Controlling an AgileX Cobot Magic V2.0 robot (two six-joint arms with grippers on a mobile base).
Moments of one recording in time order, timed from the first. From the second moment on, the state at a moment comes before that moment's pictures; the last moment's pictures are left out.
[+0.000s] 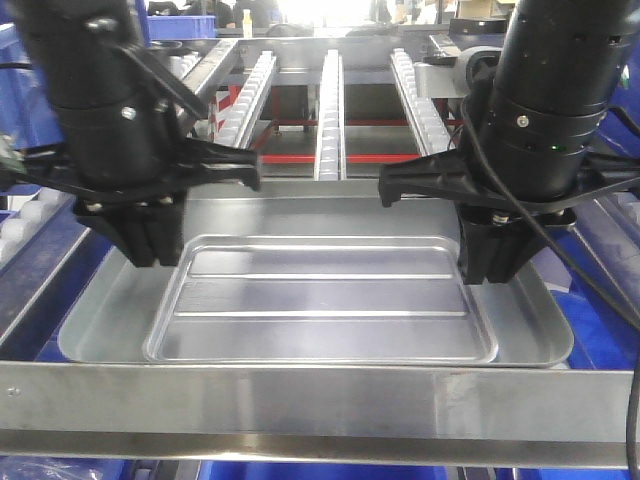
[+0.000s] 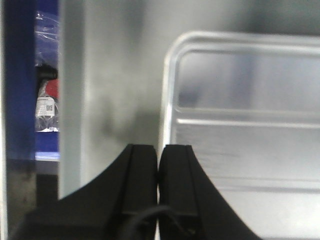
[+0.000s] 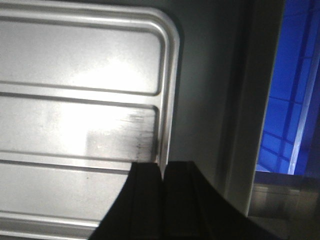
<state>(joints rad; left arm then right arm) -0.70 1.73 -1.16 0.32 0.72 -0.81 0.52 1.65 -1.04 -0.22 0.65 0.67</state>
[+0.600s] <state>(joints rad) -0.72 1.74 -1.16 0.29 0.73 -0.81 0.52 1.65 -1.04 -0.22 0.65 0.67</state>
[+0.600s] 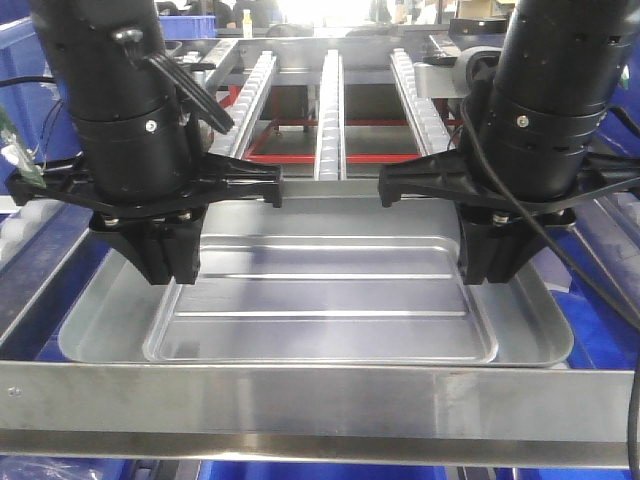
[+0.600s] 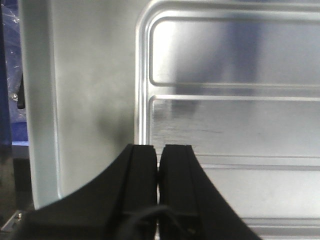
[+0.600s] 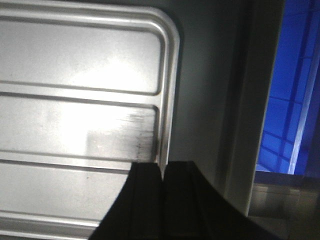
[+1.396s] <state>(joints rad) -0.72 1.74 -1.16 0.29 0.73 -0.81 0.52 1.67 -1.04 -0.18 0.65 0.67</state>
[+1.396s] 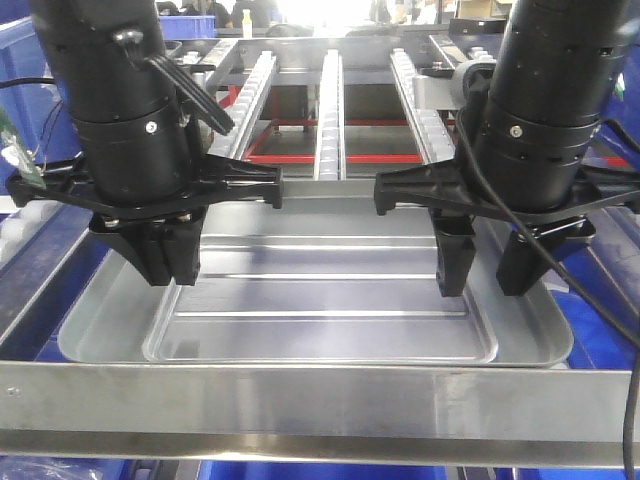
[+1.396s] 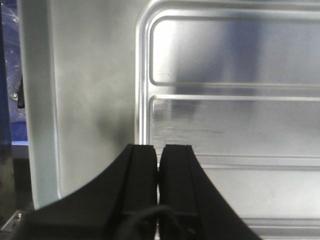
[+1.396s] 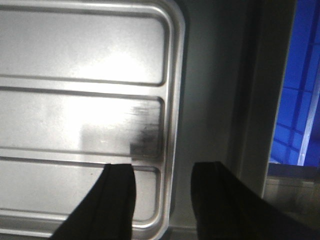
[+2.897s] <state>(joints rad) -0.67 1.82 -1.17 0.27 0.73 -0.80 0.52 1.73 -1.04 -0.18 0.59 0.67</state>
